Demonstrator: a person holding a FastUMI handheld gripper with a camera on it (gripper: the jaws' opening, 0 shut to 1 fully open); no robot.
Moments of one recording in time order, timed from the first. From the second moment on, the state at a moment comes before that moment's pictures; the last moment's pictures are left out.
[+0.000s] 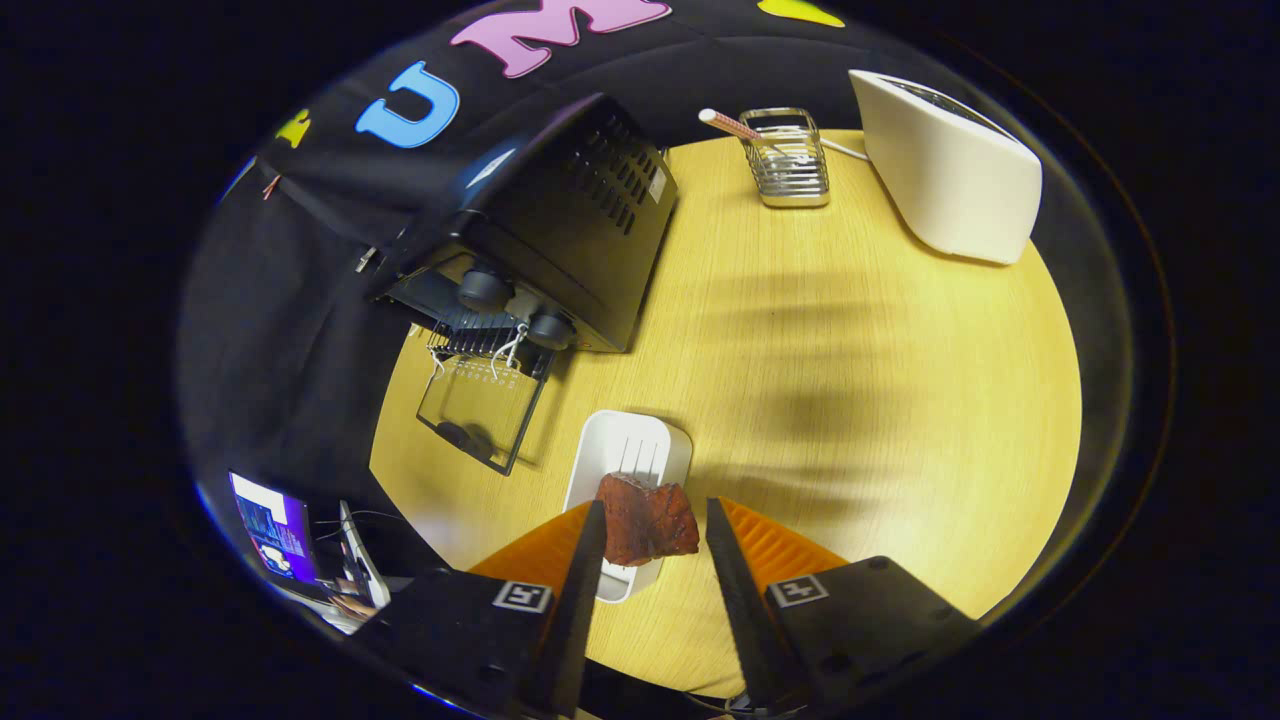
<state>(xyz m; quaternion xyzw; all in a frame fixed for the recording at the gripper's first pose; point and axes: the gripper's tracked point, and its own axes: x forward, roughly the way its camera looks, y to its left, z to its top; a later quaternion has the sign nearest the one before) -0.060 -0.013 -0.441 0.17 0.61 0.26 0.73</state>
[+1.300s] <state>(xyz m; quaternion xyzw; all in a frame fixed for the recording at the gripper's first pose) -0.100 0.073 -0.265 0.23 0.44 0.26 0.83</state>
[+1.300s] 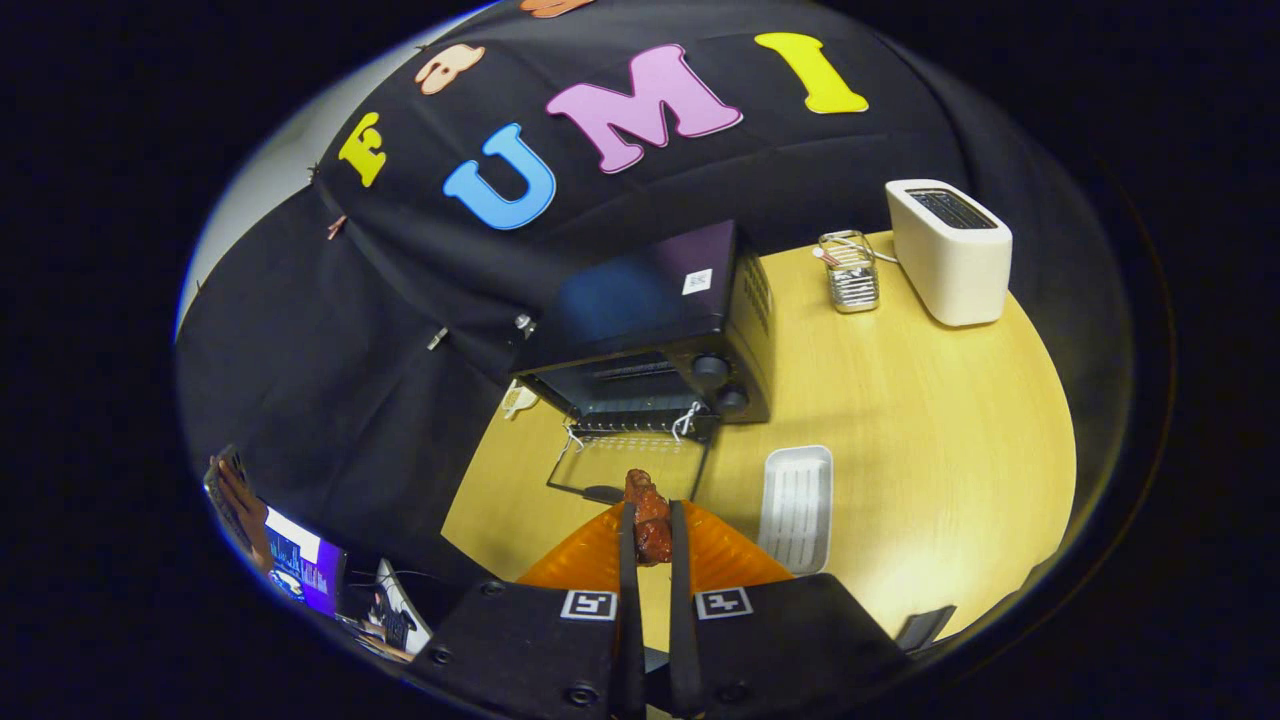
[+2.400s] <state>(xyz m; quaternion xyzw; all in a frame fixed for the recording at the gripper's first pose) -0.036 0.217 -0.294 0.34 0.38 0.20 0.83</state>
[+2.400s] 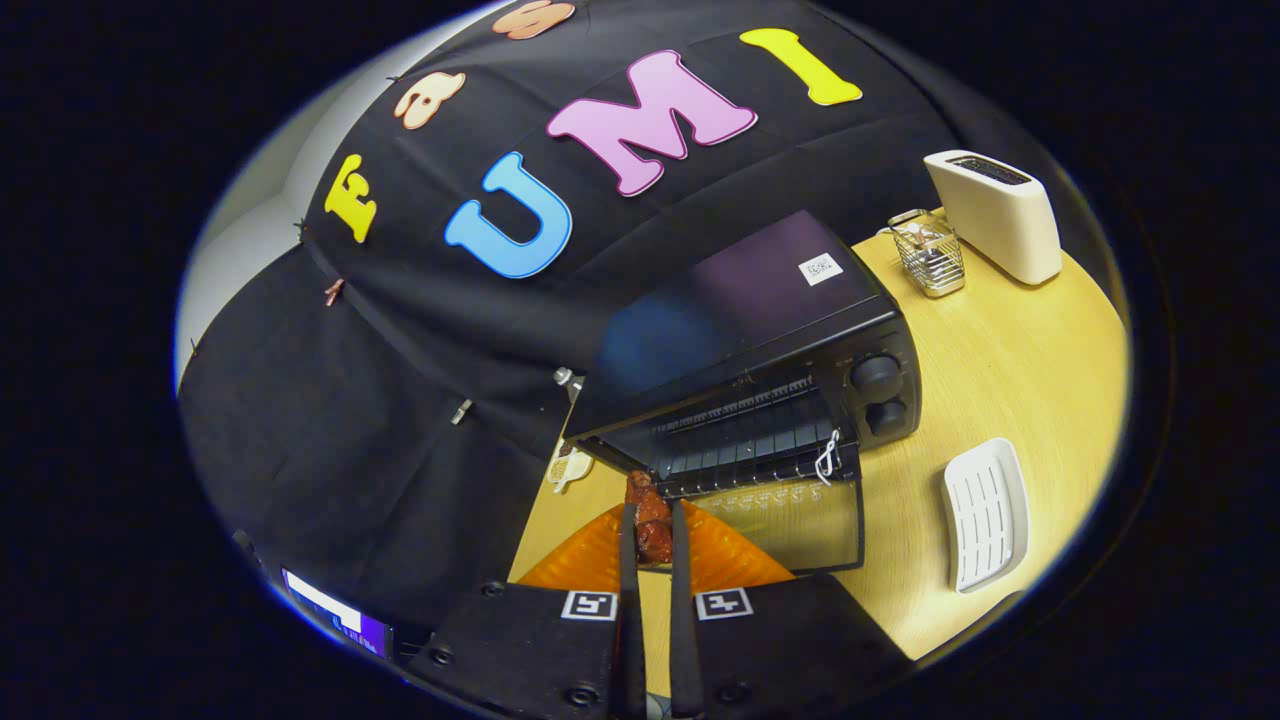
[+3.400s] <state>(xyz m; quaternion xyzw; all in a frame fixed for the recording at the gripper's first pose) 0.074 0.254 -0.403 0.41 0.36 0.06 0.84</state>
